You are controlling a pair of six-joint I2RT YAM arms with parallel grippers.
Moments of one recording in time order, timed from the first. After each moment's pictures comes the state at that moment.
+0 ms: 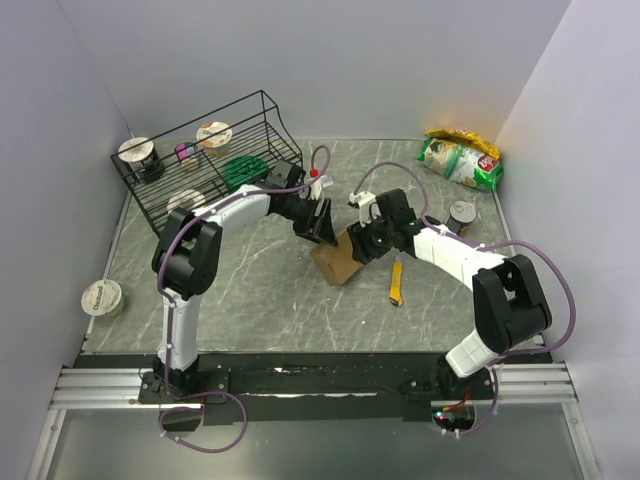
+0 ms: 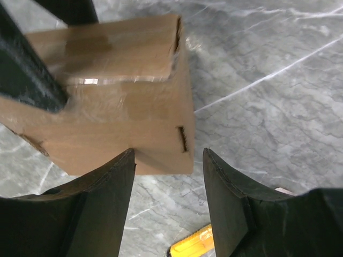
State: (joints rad) left arm -0.51 2.08 1.61 -0.54 0.80 -0.20; right arm 0.41 1.55 0.98 -0.32 -0.29 -0.13
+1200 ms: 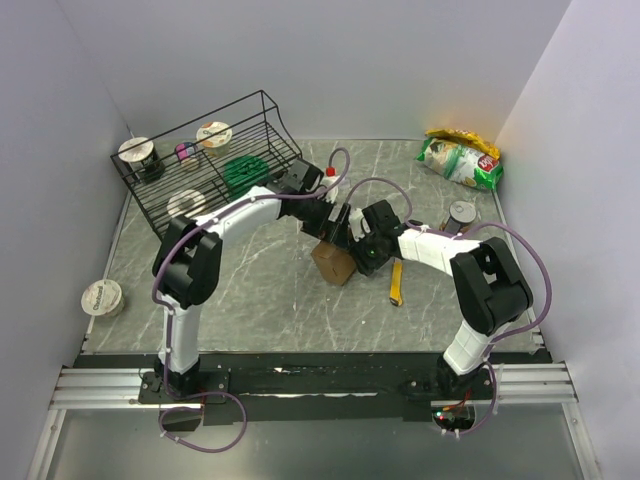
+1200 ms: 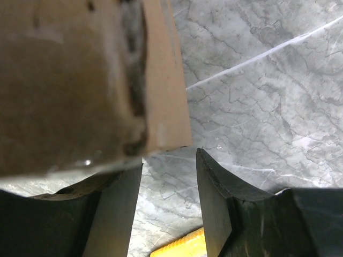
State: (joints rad) left arm -0.60 2.02 1.65 -0.58 0.62 -0.14; right arm 0.47 1.69 0.97 -0.36 -0.14 -0.22
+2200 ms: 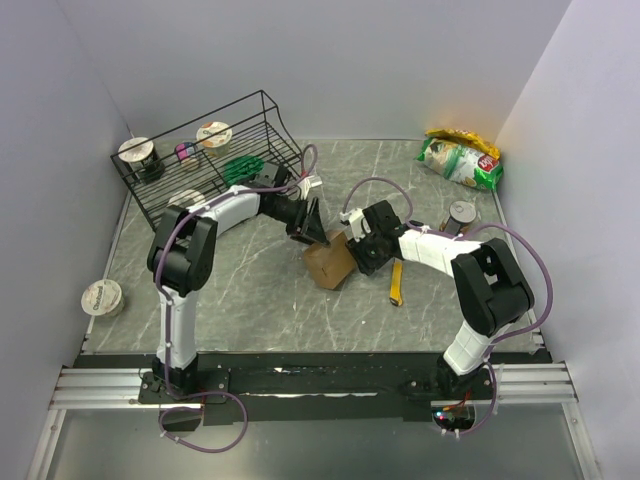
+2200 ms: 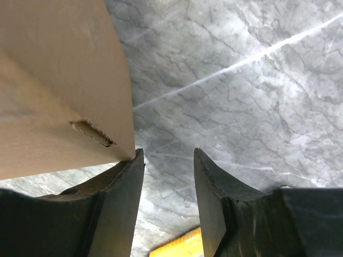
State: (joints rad) left arm -0.44 2.08 1.55 -0.54 1.02 -0.16; right arm 0.47 1.69 0.97 -0.36 -0.14 -0.22
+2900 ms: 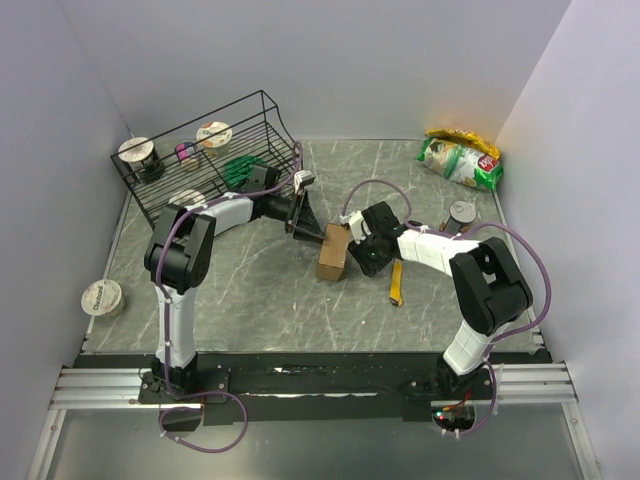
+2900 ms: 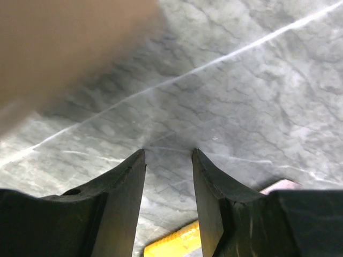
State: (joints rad) left arm -0.38 2.09 1.43 -0.15 1.35 -0.49; right arm 0.48 1.70 0.97 -0.39 -0.10 -0.24
